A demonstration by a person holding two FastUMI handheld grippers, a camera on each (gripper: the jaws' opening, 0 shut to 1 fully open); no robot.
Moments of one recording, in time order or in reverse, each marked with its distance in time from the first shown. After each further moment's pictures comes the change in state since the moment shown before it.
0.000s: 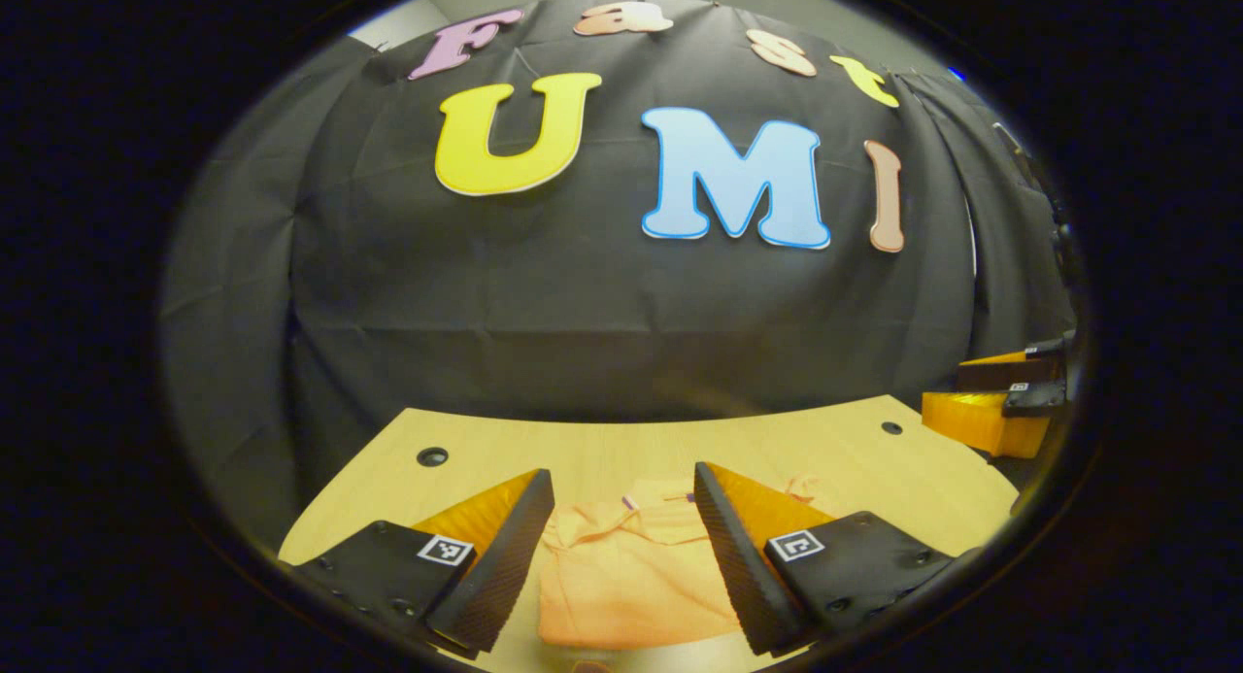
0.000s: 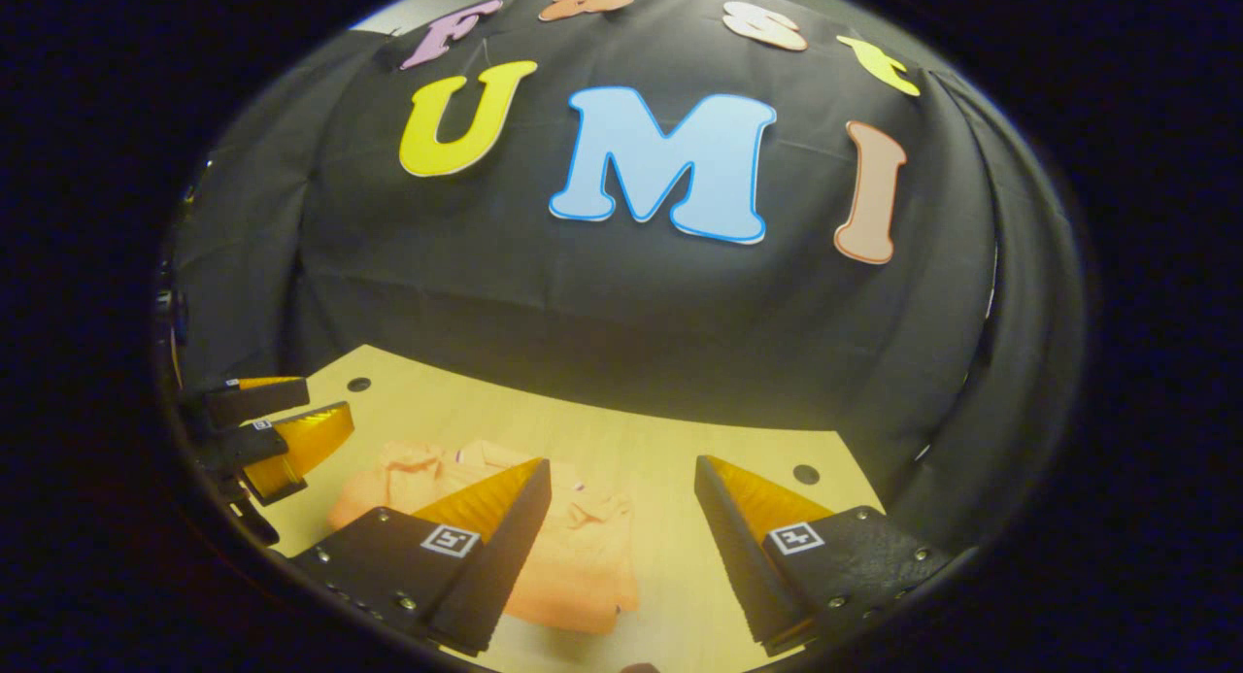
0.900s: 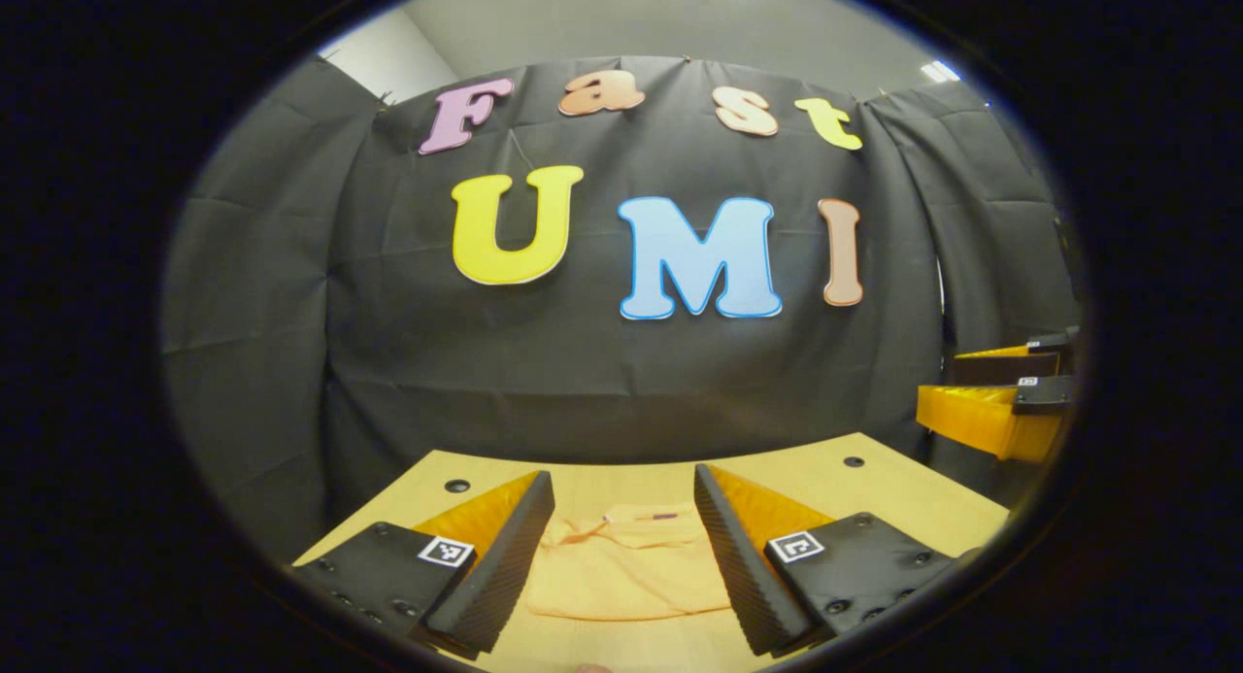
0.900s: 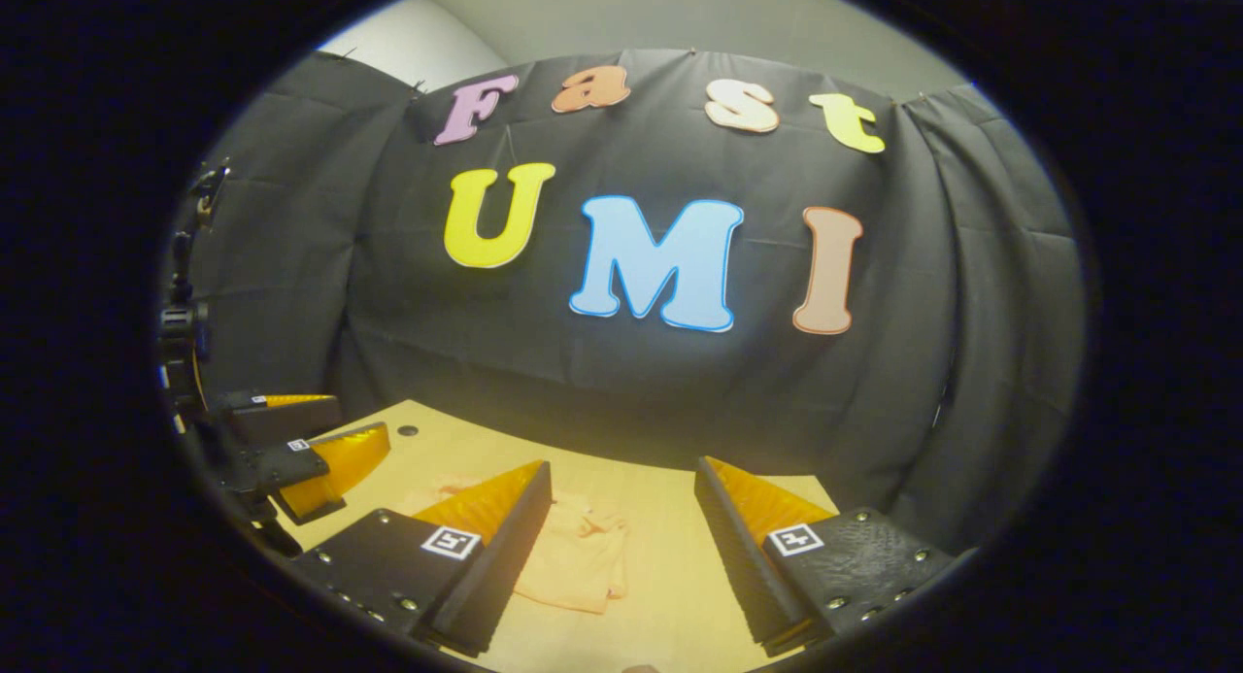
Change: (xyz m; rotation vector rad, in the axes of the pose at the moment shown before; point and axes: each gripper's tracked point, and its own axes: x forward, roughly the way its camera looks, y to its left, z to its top) left arm -0.137 -0.061 0.055 0.042 -0.170 0.025; right arm -0.129 -0.017 0.031 0.026 -0.223 0.030
